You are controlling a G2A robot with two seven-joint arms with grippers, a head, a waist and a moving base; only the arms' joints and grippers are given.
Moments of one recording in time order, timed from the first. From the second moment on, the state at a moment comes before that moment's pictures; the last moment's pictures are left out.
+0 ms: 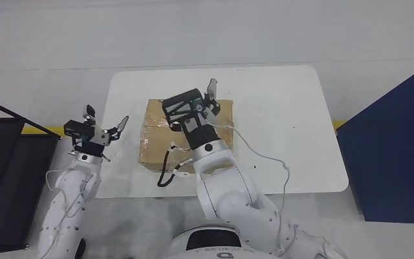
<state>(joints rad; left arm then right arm) 1.61 -1.12 -1.63 -1.50 1.42 -0.24 0.51 -1.29 -1.53 0.73 -2.11 -1.80 0.43 0.63</state>
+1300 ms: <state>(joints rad) 1.43 -1.14 -1.42 -1.48 1.62 -0.25 0.30 -1.61 -1.43 1.40 -2.05 -0.60 -0.12 0.59</state>
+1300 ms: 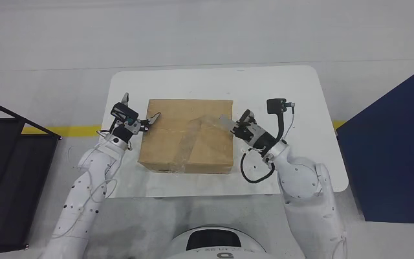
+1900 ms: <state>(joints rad) 1.44 -1.14 -1.43 -1.48 1.62 -0.24 0.32 -1.57 -1.41 1.45 -1.94 -0.43 0.03 0.74</state>
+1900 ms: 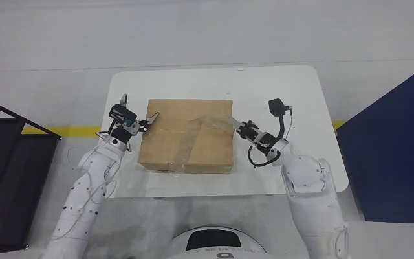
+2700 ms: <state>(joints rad) 1.46 -1.14 -1.43 -1.49 1.61 -0.24 0.33 -1.50 -1.39 1.37 -1.88 -0.26 0.00 0.74</state>
